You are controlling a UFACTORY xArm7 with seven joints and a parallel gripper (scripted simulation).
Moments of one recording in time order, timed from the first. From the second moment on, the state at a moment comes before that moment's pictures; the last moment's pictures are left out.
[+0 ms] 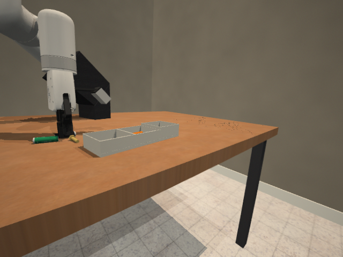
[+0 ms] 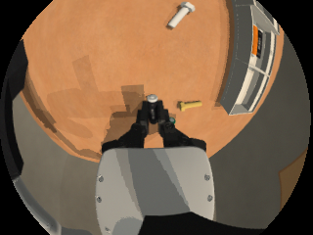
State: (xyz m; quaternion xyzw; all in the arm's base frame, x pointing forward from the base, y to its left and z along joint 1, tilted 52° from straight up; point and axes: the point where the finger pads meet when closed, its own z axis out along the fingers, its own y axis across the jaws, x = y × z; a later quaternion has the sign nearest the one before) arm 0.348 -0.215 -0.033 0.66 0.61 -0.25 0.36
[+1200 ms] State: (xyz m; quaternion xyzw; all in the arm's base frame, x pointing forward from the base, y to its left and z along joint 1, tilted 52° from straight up) arm 0.343 -0.181 -0.008 0.66 0.61 -0.24 0.36
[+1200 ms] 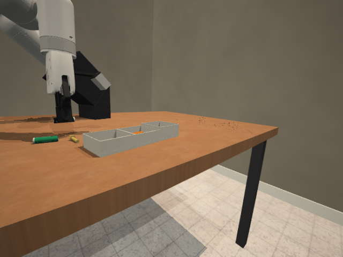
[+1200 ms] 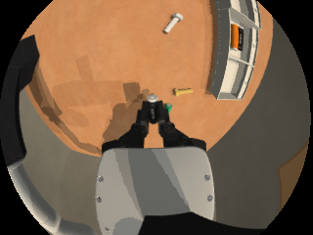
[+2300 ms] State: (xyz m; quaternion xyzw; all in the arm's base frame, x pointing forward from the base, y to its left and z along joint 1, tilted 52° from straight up) arm 0.370 -0.149 -0.009 0.66 0.61 -0.24 0.36
